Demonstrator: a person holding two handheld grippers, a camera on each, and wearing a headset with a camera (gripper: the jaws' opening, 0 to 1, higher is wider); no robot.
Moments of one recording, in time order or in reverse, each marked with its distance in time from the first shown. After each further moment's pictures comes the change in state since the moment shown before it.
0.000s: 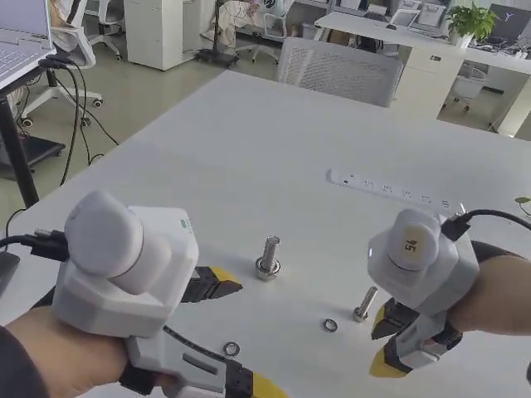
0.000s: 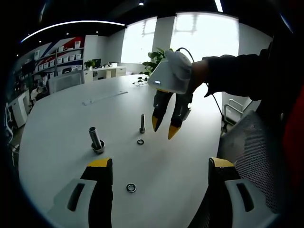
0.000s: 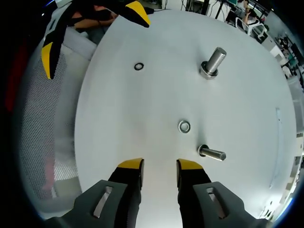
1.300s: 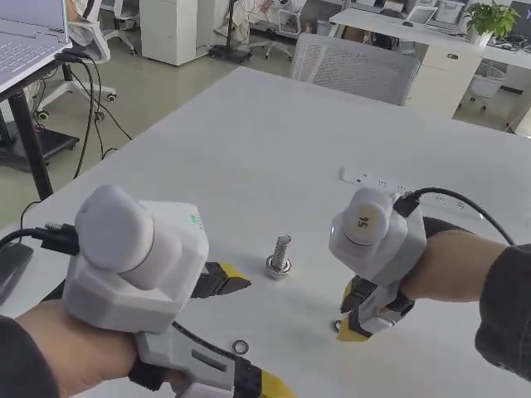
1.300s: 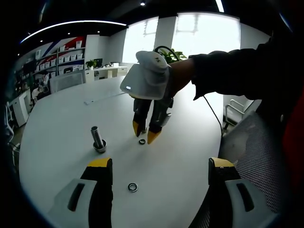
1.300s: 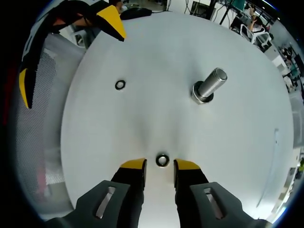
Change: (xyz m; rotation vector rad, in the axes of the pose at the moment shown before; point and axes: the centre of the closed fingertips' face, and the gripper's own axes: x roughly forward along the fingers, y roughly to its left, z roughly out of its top) left arm -0.001 0.004 -0.003 -0.007 0.001 0.012; right arm 0.021 -0.033 0.044 -0.067 -0.004 -0.025
